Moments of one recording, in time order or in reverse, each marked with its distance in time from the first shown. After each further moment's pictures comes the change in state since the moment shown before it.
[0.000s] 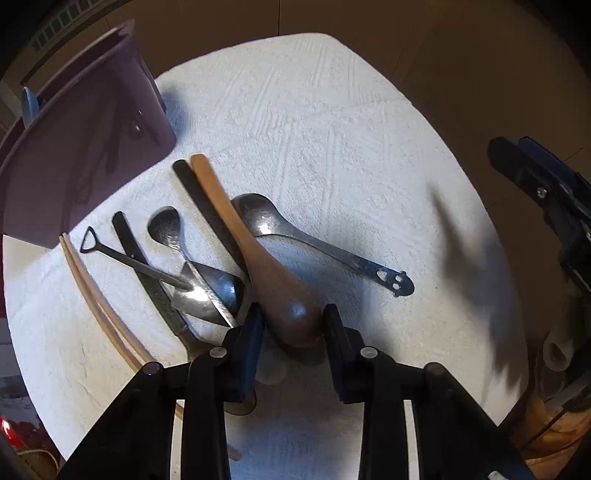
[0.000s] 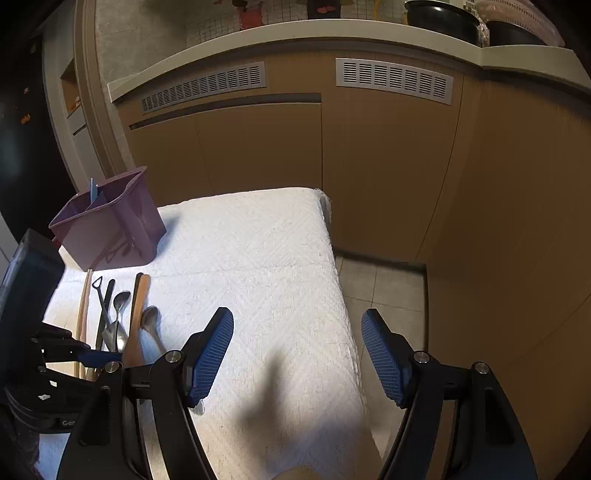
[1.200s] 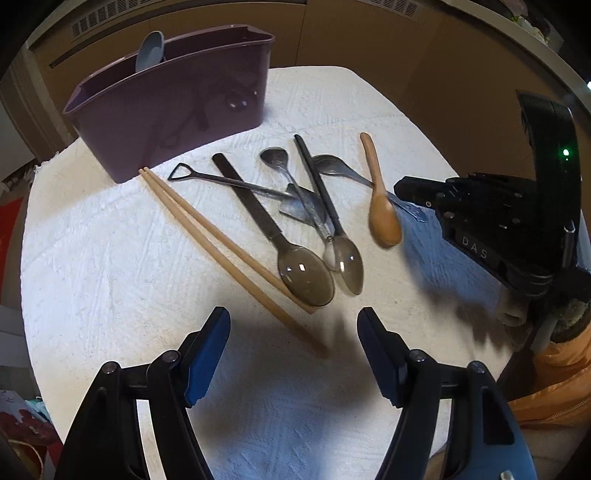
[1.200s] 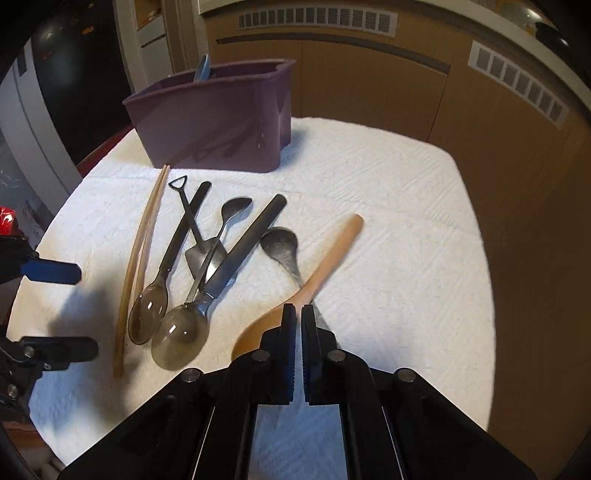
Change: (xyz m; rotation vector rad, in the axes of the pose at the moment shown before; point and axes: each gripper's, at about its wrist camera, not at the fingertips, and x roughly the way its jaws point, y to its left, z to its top) left arm -0.055 0.087 -0.112 -0.021 -0.128 -0.102; right arm 0.028 0.121 -0.038 -0.278 0.198 0.147
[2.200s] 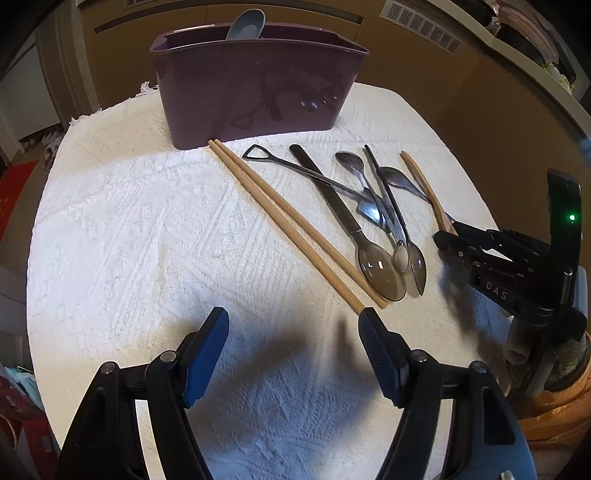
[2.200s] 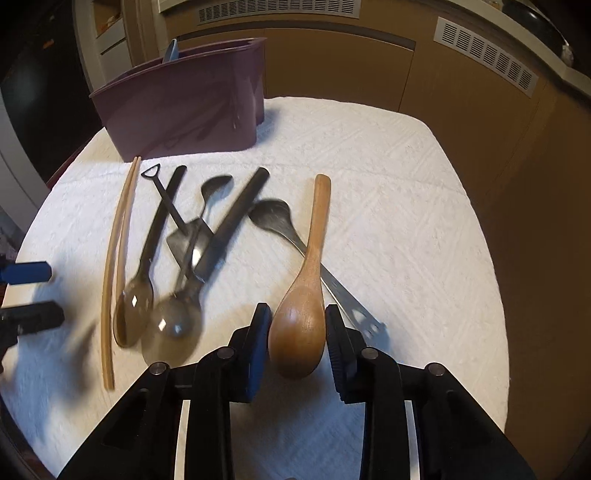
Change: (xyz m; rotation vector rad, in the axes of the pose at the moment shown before) left arm -0.004 0.061 -0.024 -0.147 -0.066 0.002; right arm 0.013 0.018 -0.016 0.122 0.051 -0.097
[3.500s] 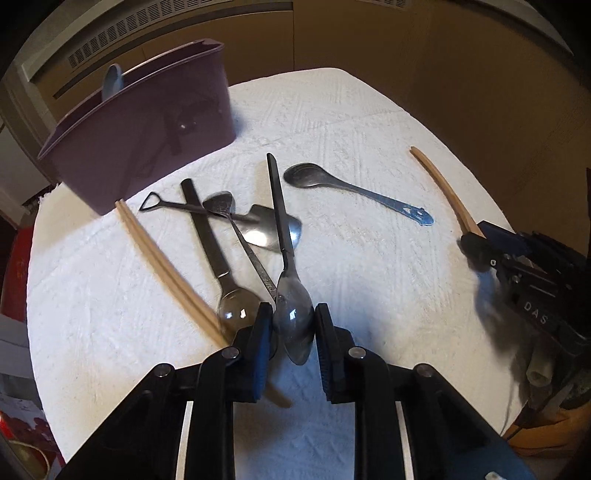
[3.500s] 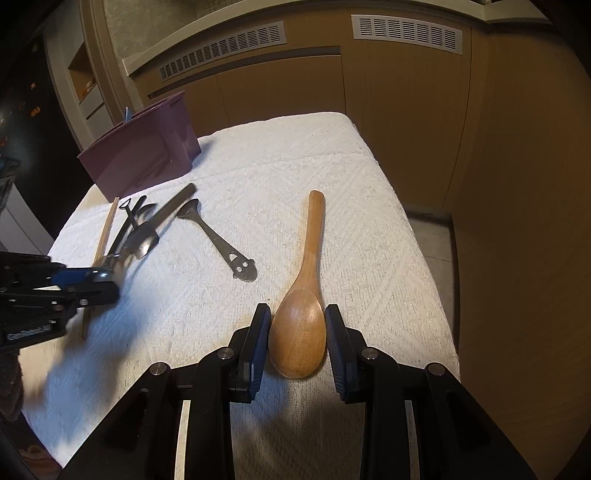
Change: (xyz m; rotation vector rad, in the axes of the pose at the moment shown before) left arm 0.028 -0.099 0.007 0.180 -0.005 0.128; right arm -0.031 -0.093 -0.067 0.186 -0.149 0.058
